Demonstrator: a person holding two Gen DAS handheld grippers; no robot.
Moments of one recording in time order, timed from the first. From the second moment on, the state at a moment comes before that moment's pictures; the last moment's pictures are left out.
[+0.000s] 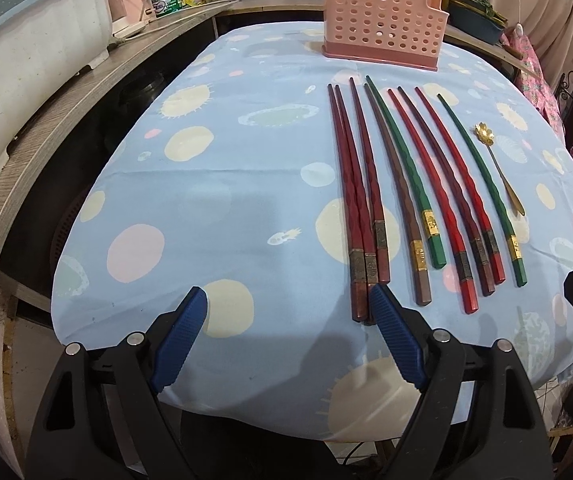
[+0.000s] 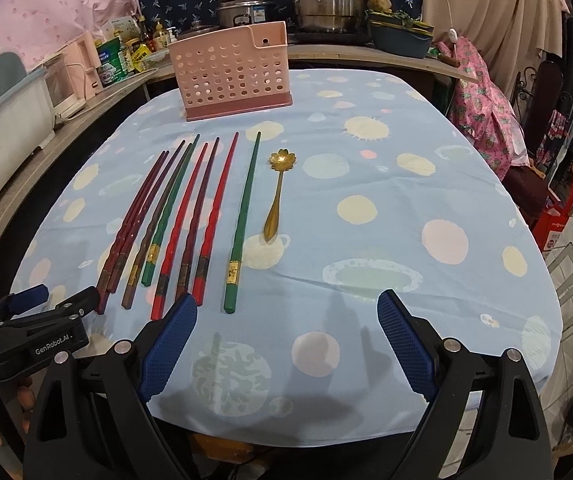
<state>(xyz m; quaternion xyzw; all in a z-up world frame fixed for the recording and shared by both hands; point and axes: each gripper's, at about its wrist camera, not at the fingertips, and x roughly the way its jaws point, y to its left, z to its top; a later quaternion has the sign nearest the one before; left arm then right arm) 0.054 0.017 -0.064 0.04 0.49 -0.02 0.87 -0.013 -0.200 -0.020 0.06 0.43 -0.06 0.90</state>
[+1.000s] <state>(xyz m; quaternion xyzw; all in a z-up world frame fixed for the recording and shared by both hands) 0.074 0.021 -0.067 0.03 0.50 -0.03 0.86 0.073 -0.215 -0.052 0.10 0.46 -0.02 0.88</state>
